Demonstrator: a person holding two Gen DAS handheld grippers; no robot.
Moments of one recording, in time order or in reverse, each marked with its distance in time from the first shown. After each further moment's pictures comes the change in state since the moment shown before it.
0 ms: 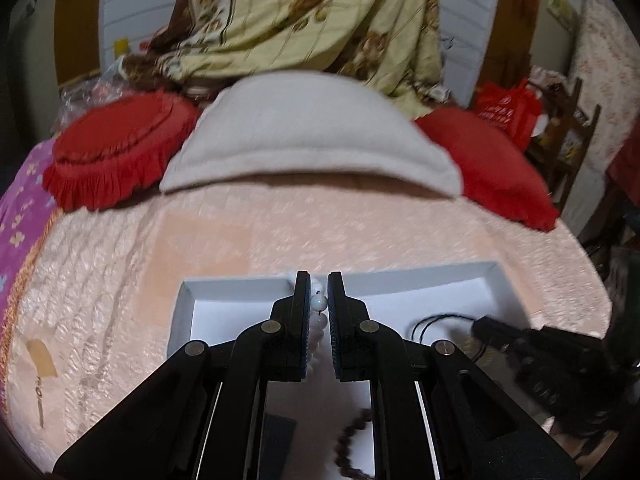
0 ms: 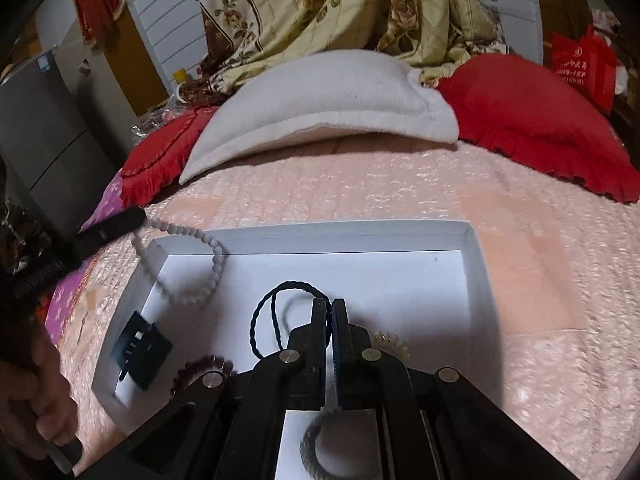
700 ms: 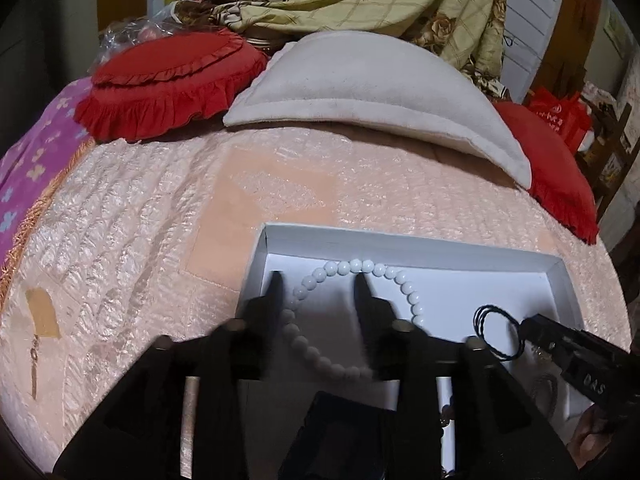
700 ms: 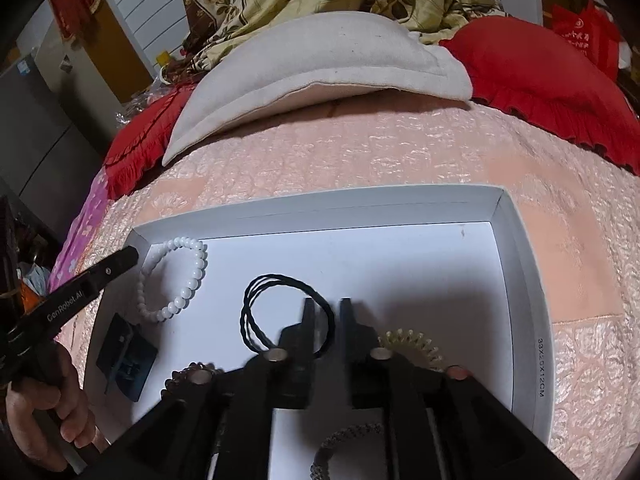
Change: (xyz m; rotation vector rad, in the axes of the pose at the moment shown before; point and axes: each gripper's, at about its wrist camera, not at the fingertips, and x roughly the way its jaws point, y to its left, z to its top) left arm 0.022 0.057 -0.021 -0.141 0.073 0.083; right arm 0.036 0.001 -0.001 0.048 0.089 0.000
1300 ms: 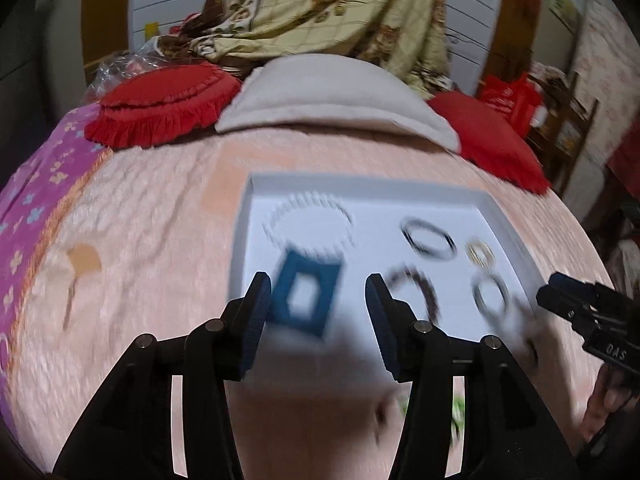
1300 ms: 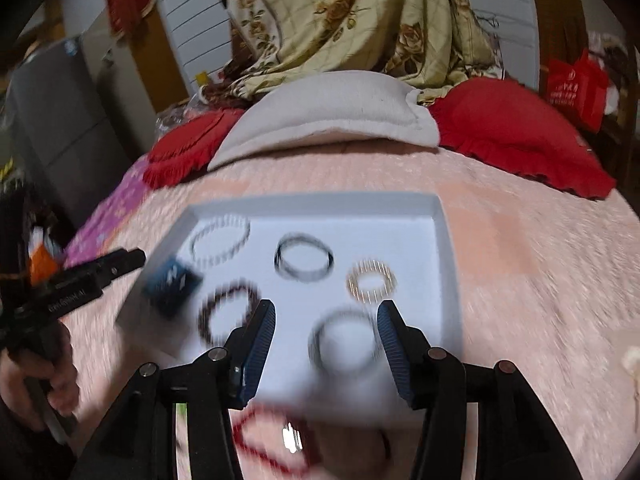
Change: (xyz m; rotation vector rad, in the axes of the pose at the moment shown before) left arm -0.107 -0.011 -0.089 0.127 -0.062 -0.088; right arm -0.114 0.008 -0.082 -0.141 -0.155 -0.019
